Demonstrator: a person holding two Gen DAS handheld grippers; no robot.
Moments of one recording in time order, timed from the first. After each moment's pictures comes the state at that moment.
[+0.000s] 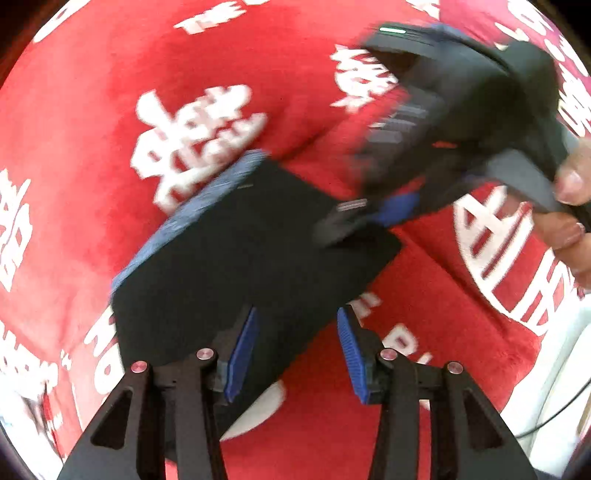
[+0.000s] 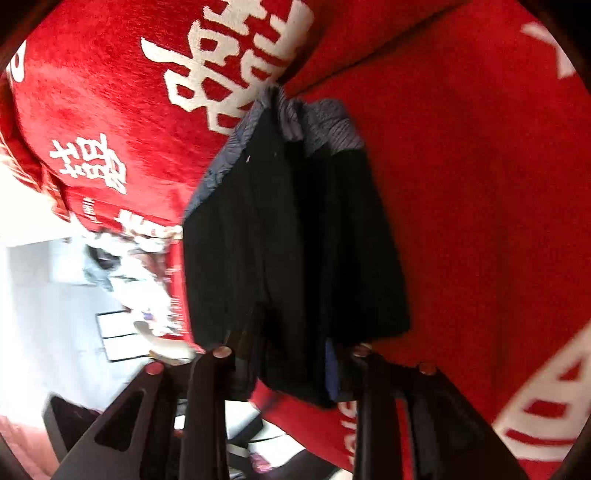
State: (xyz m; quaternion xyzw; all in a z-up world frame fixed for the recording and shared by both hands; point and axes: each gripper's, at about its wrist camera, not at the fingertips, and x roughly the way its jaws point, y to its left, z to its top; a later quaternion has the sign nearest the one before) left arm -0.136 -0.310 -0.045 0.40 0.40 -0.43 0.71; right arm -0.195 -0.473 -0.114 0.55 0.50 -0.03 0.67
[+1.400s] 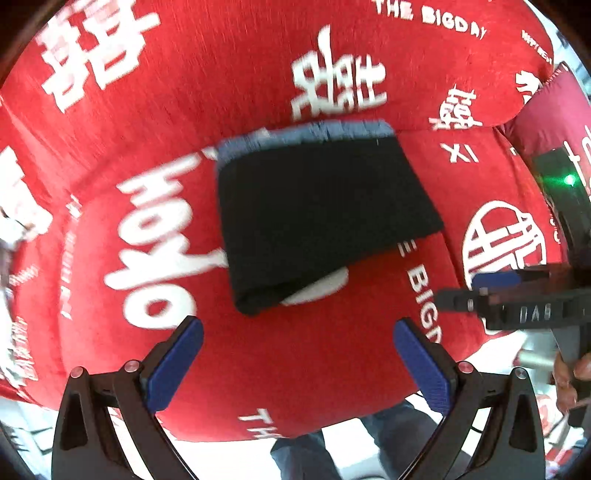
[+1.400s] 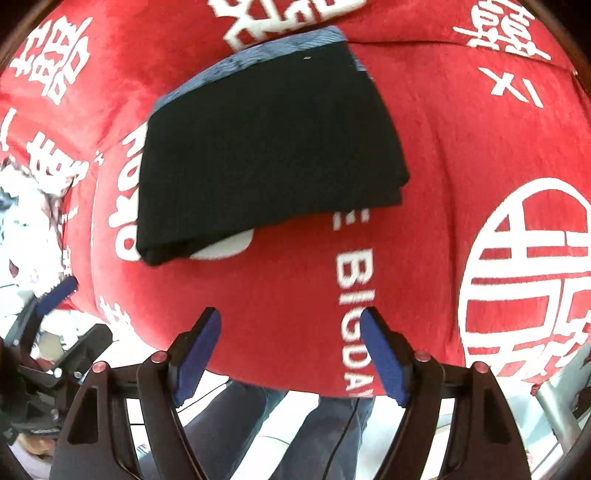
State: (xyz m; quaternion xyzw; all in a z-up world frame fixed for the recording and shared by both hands) left arm -0.060 -0.181 0.034 0.26 0.56 -0.36 0.70; right arm -0.192 -0.344 -0.022 0.37 0.65 -0.14 0.65
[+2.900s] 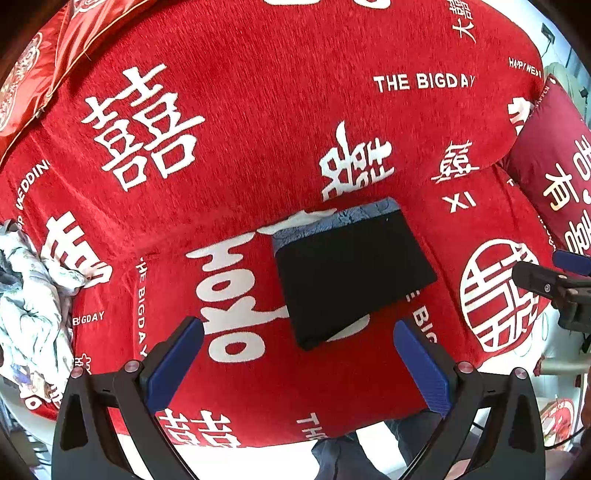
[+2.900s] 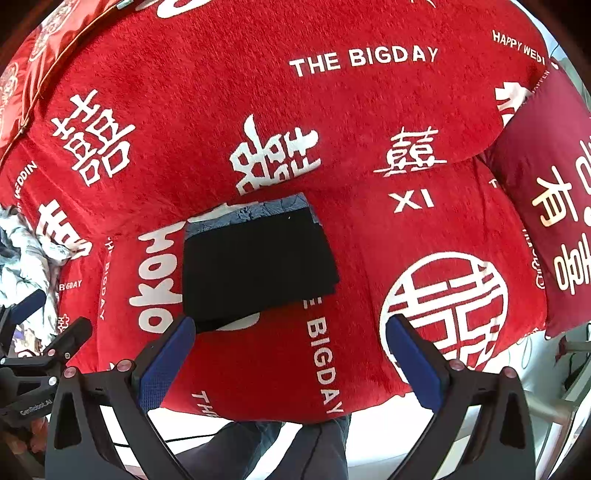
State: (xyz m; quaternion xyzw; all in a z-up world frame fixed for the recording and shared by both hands) left arm -0.035 -0.184 0.166 0.29 0.50 -0.35 0.74; right arm -0.194 -0.343 0.159 0.29 0.53 -0.29 0.74
